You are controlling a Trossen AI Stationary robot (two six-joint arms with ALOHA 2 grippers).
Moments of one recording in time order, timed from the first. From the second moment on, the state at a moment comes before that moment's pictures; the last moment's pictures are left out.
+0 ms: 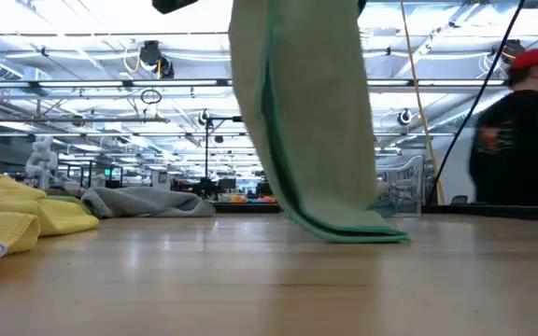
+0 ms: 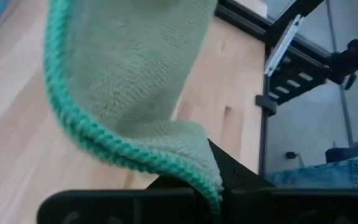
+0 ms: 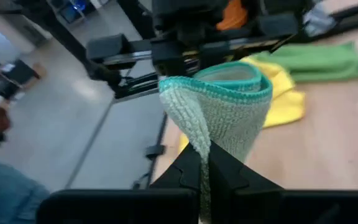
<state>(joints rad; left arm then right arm) -0.38 1.55 1.36 -0.51 -0.17 -0.70 0.15 1.32 1.10 -0.15 -0.26 0.44</state>
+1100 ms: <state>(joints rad) -0.35 1.83 1.36 -0.42 -0.15 -0.58 0.17 1.31 0.73 -0.03 -0.06 0.58</state>
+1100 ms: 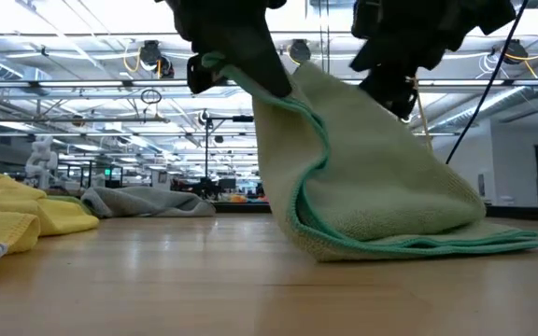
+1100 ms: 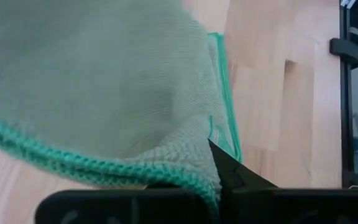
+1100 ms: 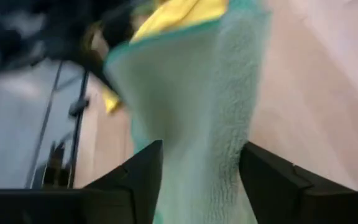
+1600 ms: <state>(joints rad) -0.40 1.83 1.36 -0.46 -0.23 -0.53 -0.13 1.42 0.73 0.23 -0.34 0.41</state>
